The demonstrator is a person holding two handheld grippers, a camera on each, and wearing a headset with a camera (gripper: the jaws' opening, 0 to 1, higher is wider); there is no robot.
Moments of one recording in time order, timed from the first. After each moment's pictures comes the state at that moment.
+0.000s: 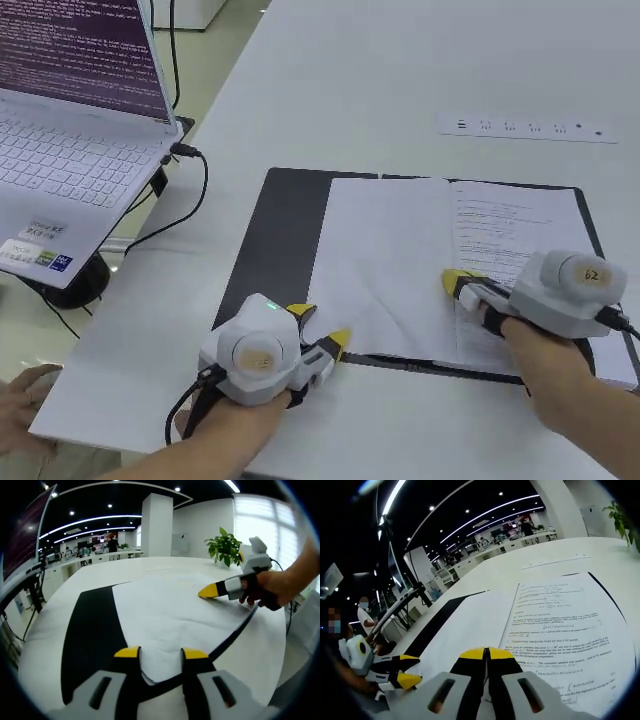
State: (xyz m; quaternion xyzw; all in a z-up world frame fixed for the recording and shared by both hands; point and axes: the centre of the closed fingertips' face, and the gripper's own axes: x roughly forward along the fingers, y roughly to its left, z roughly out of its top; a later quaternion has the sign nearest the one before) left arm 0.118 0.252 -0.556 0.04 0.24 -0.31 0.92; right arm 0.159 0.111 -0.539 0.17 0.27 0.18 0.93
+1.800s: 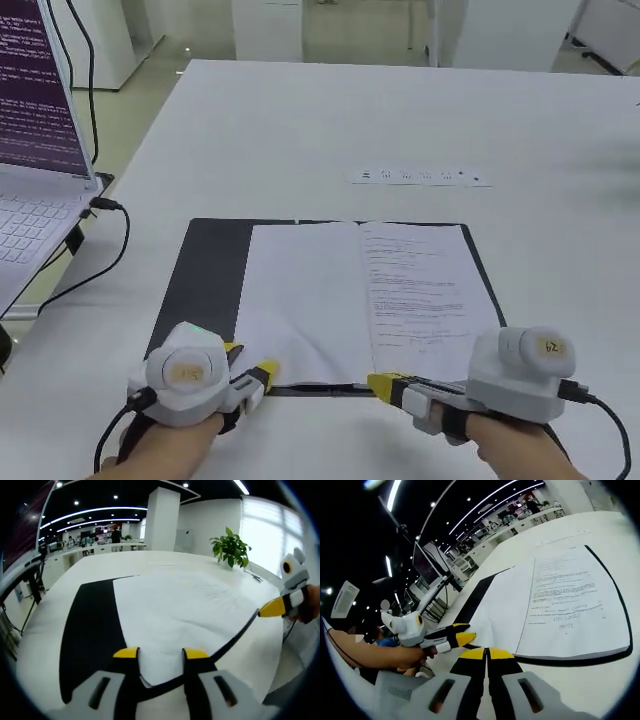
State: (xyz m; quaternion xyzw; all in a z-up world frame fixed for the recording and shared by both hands) left arm 0.121 0.248 -0.553 0.01 0.29 -0.30 0.91; right arm 0.038 0.125 -0.494 0.25 0.32 0.26 0.88
